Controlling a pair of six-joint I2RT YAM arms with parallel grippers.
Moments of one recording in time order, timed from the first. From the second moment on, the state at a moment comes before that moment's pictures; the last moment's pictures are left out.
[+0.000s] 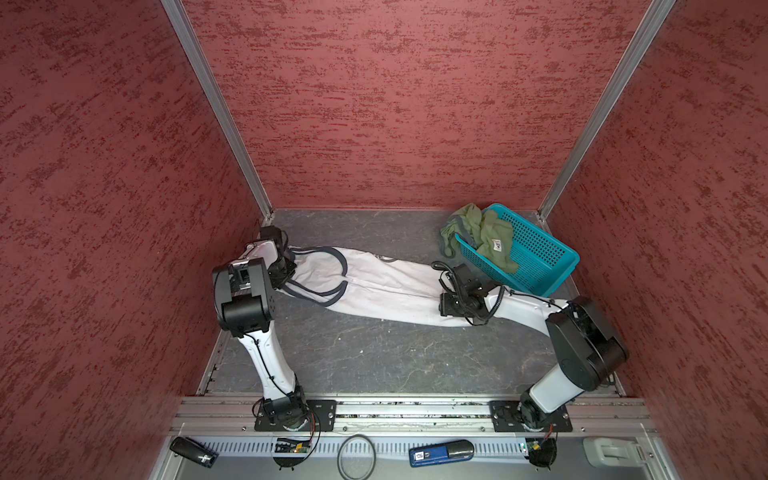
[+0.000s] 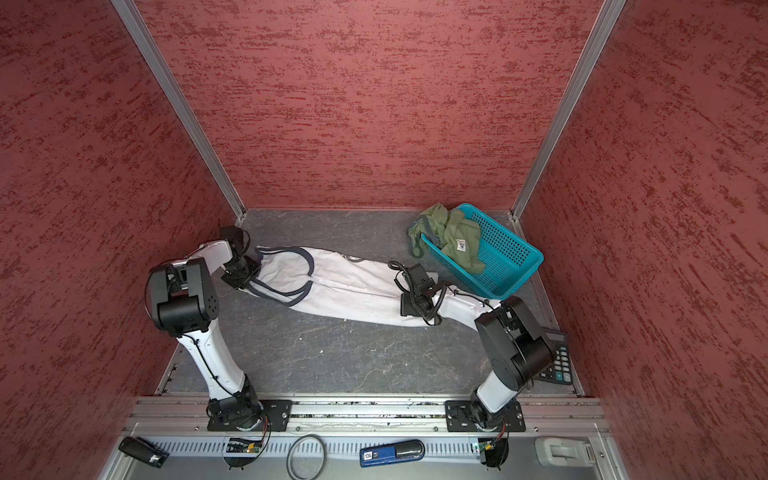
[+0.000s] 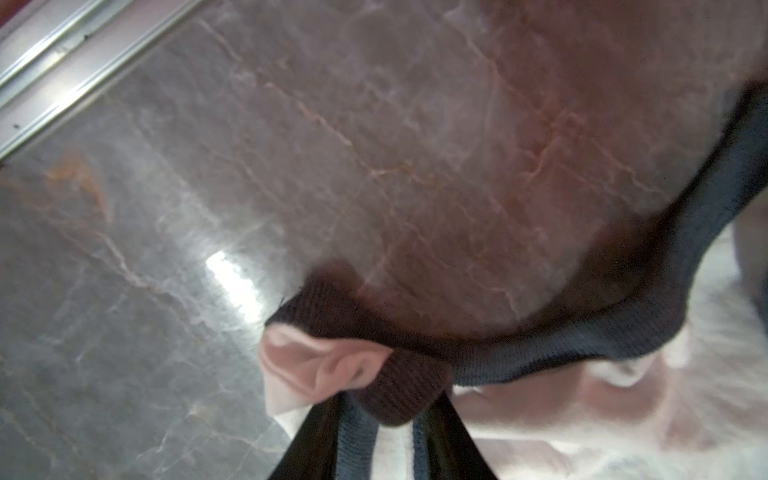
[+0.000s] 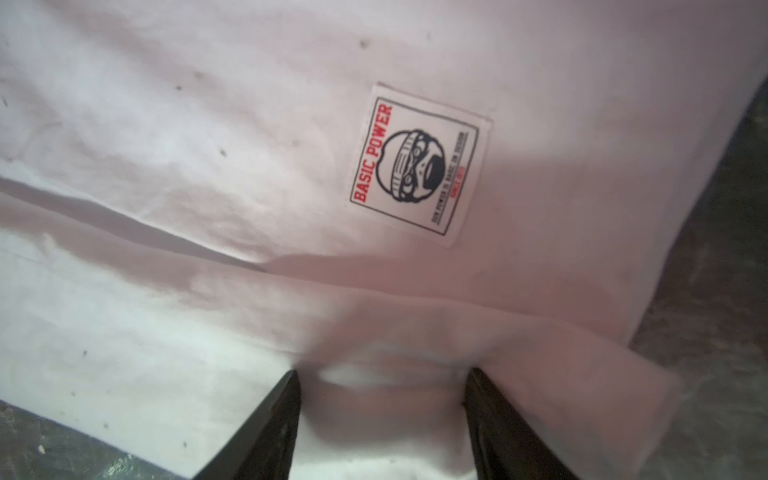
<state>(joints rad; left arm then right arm) 0.26 2.03 1.44 -0.79 -0.13 -0.77 0.55 1.62 0.85 -0.38 0.00 0.57</state>
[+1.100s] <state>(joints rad) -0.01 1.94 1.76 -1.06 -0.21 -0.66 0.61 1.68 1.02 -0.49 0.10 0.52</state>
